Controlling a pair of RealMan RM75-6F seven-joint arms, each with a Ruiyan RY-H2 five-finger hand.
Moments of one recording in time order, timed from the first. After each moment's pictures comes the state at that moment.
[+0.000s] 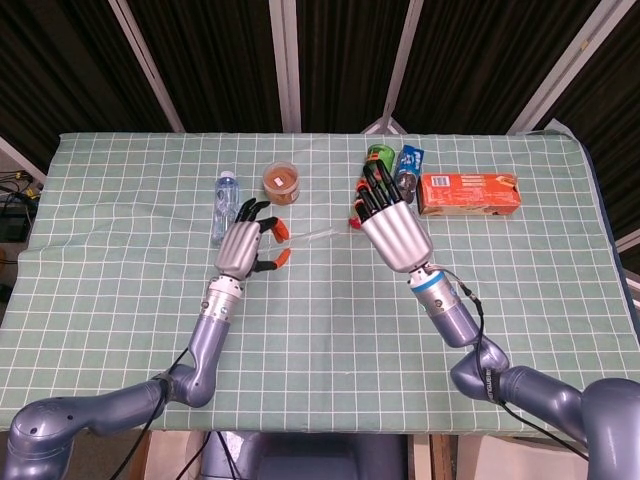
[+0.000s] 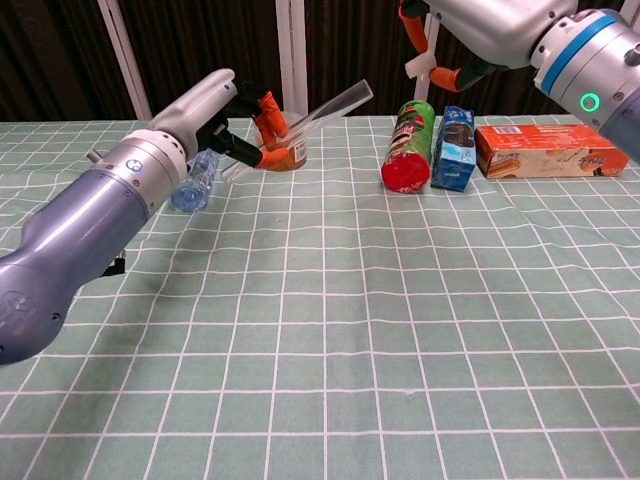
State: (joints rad) left arm -0.84 -1.95 -0.41 -1.09 1.17 1.12 -0.01; right arm 0.83 -1.62 0.28 -1.13 -1.55 1.28 -0.61
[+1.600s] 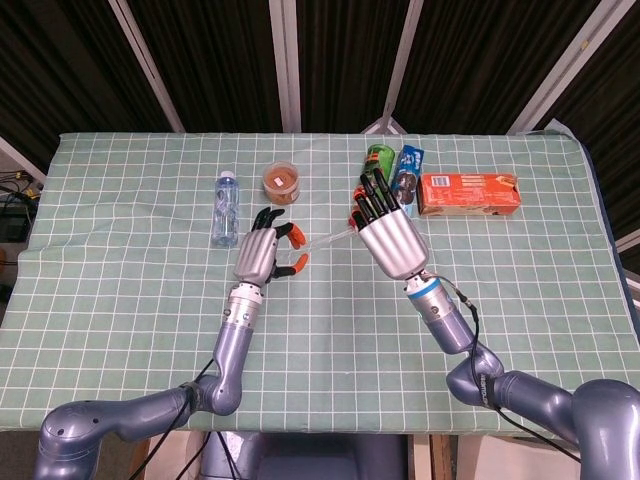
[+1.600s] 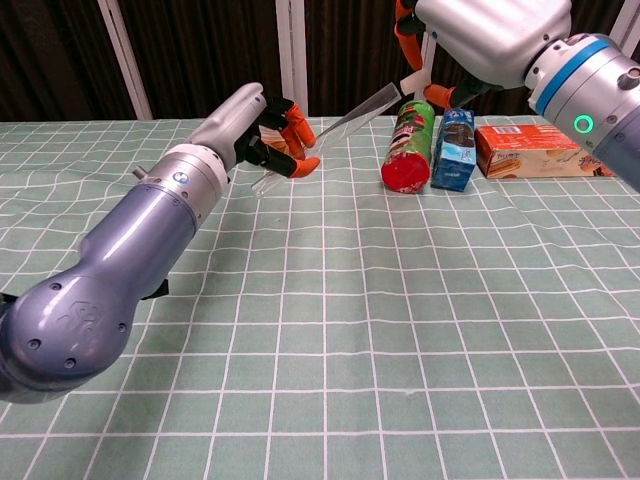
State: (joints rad) left arm -0.88 -2.05 -0.46 -1.09 1.09 1.15 0.07; right arm 0.83 -1.66 0.25 -1.13 -1.54 1.31 -0.59
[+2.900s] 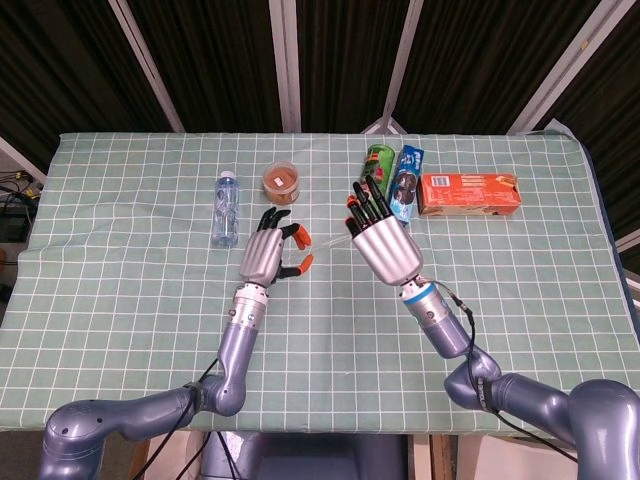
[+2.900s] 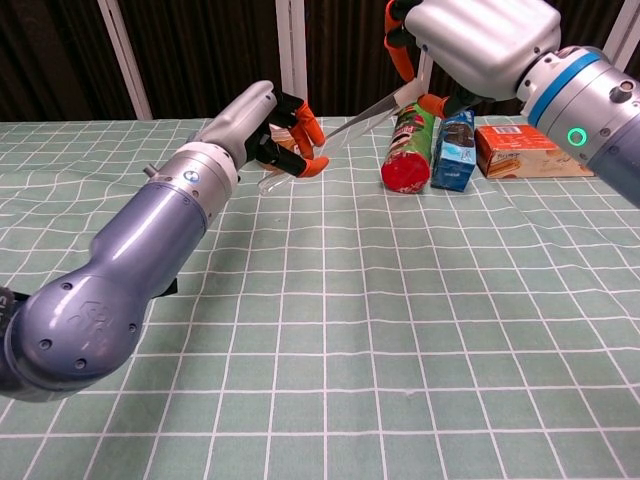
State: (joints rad) left arm -0.90 -2.07 -0.47 -1.08 1.10 1.14 0.07; right arm 0.83 -1.67 0.23 -1.13 -1.55 1.32 -0.59
